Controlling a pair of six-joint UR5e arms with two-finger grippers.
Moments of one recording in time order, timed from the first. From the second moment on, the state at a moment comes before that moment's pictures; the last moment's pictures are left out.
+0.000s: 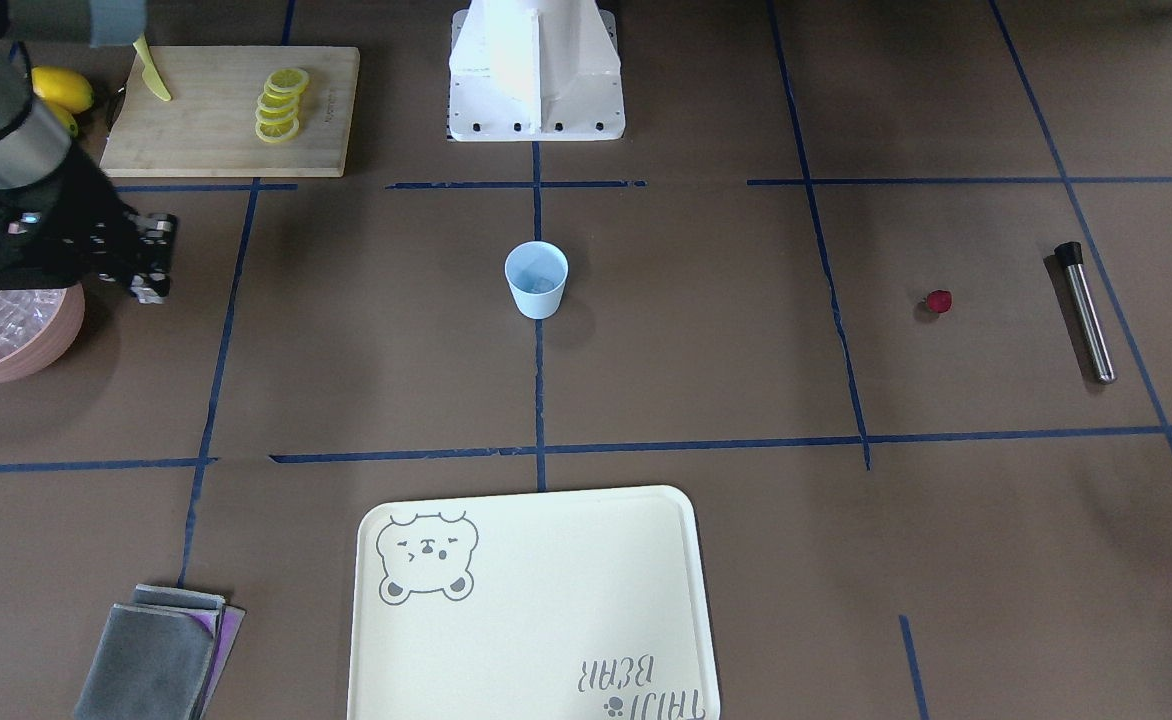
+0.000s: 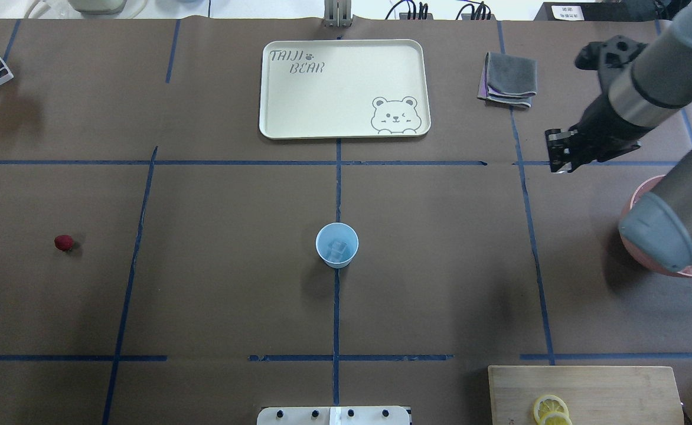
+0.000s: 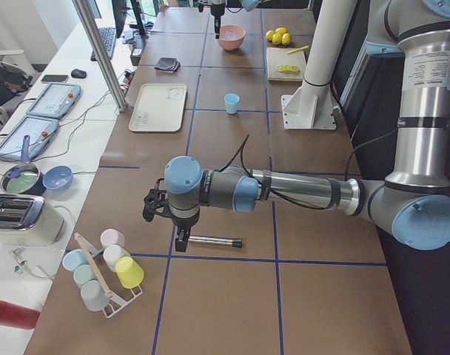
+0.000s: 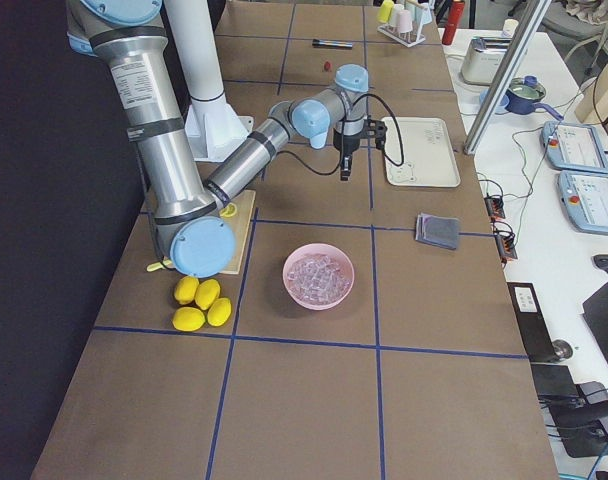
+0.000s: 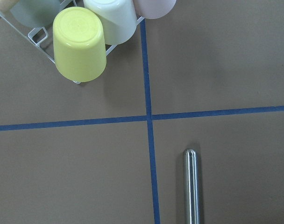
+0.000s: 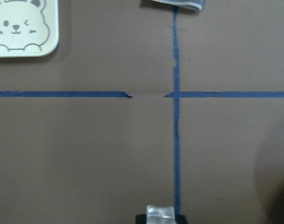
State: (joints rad) left arm -1.60 -1.56 -1.69 -1.61 -2.37 -0.01; right arm 0.90 -1.21 2.03 -1.81 2.13 0.86
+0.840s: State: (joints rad) left arm -1.60 -1.55 -1.68 -1.61 -2.37 -0.01; right arm 0.58 -0.90 1.89 -1.84 1.91 1.18
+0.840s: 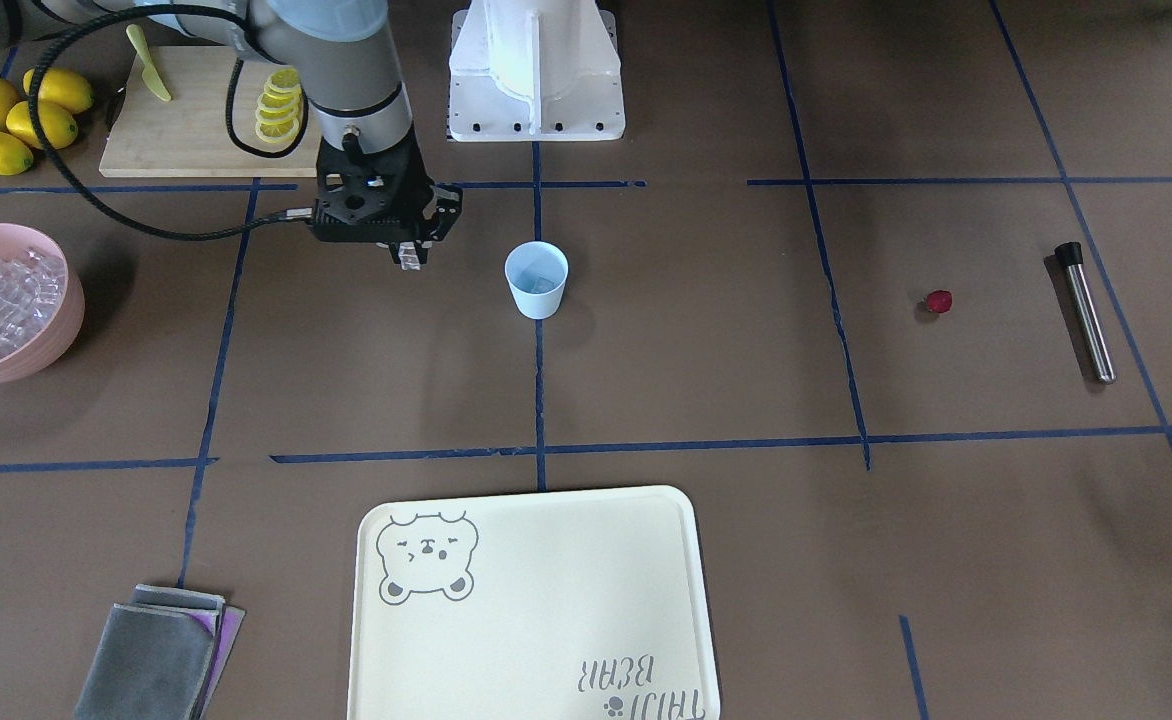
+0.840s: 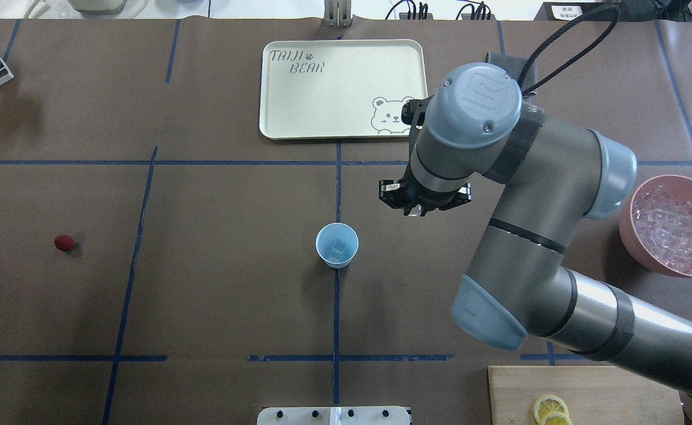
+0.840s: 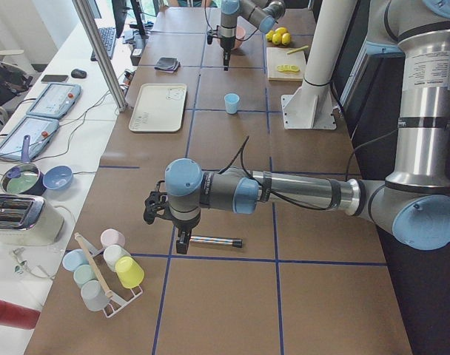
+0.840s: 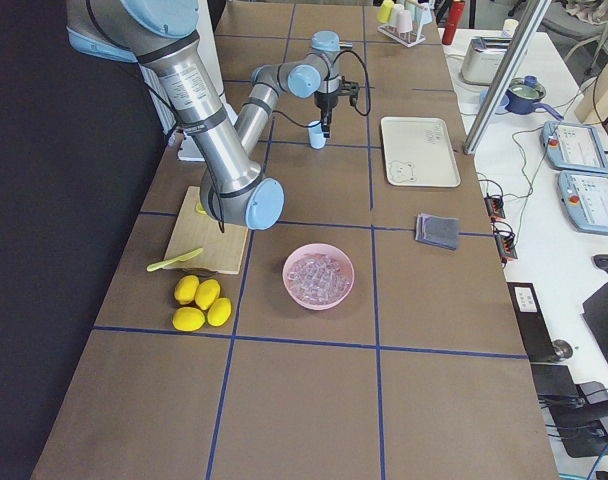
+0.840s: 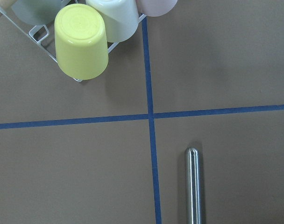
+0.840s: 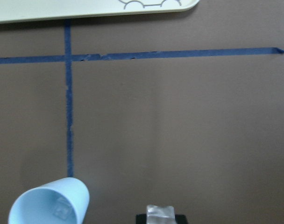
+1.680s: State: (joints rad) left arm -1.60 -1.55 -1.68 -1.61 -2.37 -0.01; right arm 0.48 -0.70 1.65 -1.83 1.90 1.25
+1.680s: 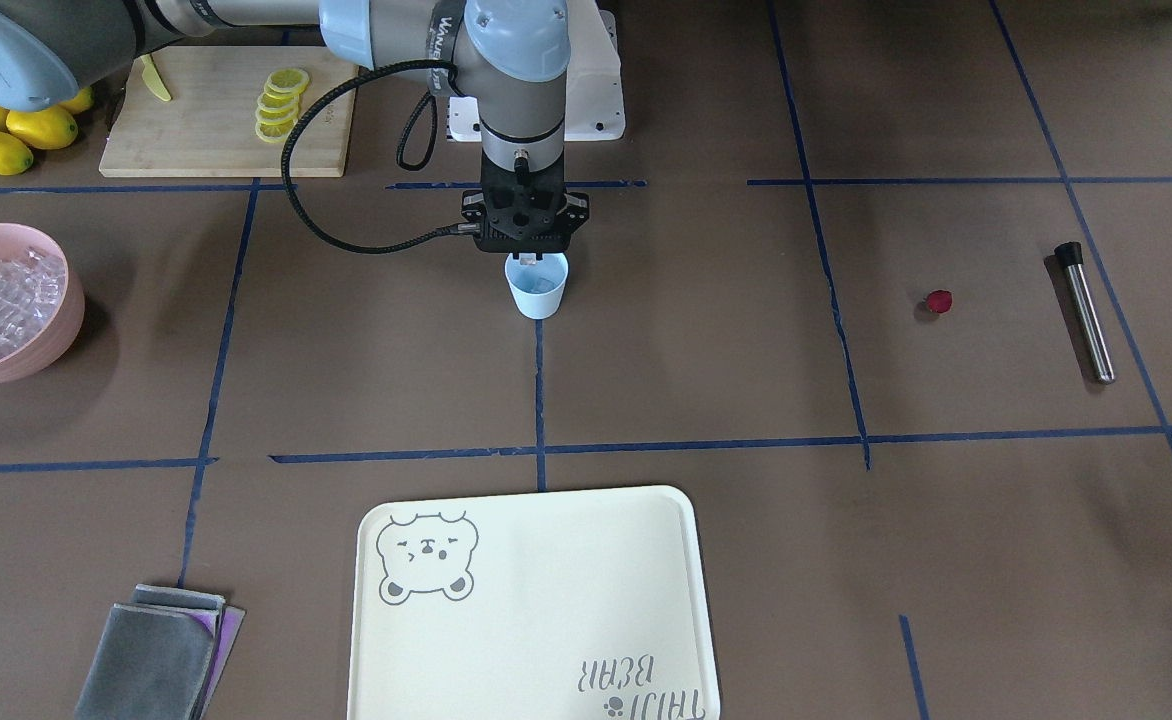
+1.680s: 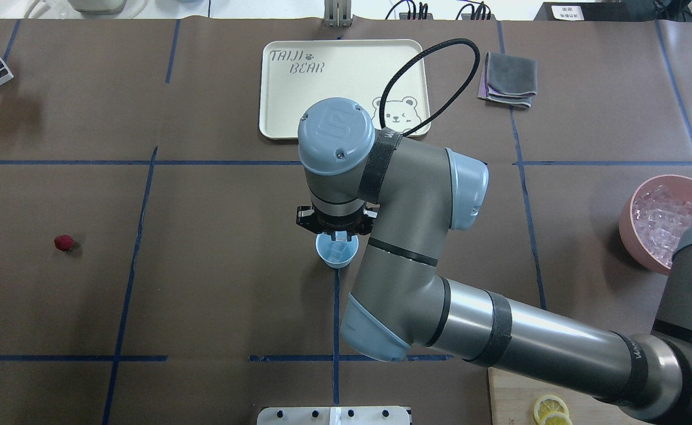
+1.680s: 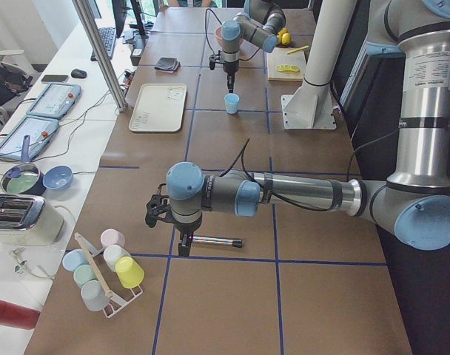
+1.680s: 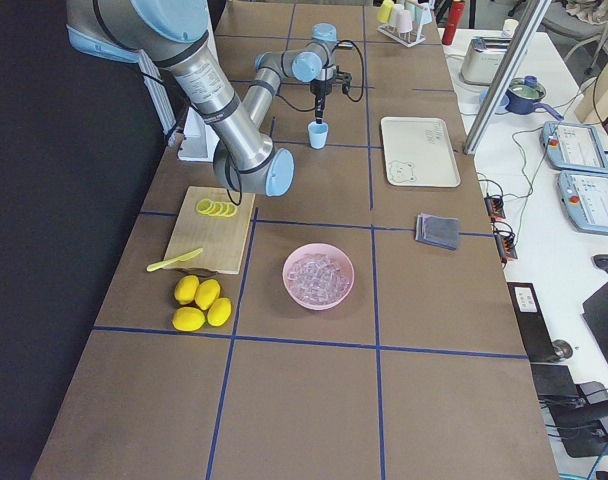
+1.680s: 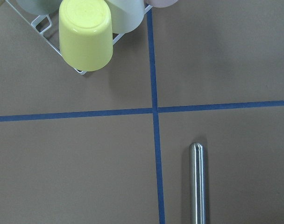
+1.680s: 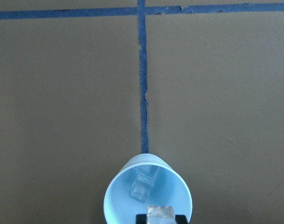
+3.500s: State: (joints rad) left arm -1.59 -1.55 -1.72 -1.62 -2.34 -0.03; right arm 0.54 -0.71 1.70 -1.83 1.91 1.25
